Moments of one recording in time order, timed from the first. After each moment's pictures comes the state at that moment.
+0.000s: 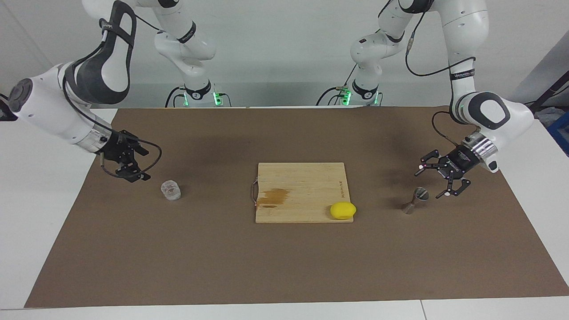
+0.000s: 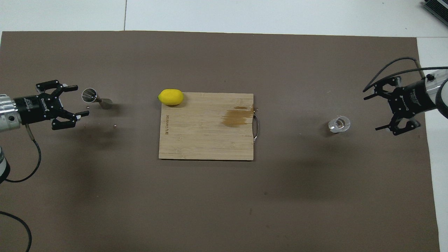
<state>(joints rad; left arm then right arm) 0.33 0.25 -0.10 -2.00 -1.09 2.08 -1.10 -0.20 0.24 0.00 -1.70 0.35 1.73 1.05</state>
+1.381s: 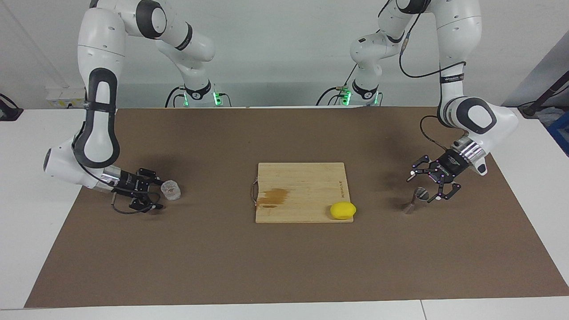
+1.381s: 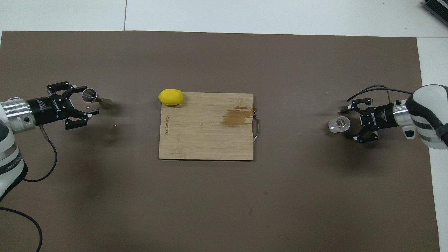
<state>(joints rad) 0.29 0.25 -0.10 -2.04 -1.17 2.17 -1.07 -0.31 0.50 0.00 -1.83 0.69 1.93 0.77</state>
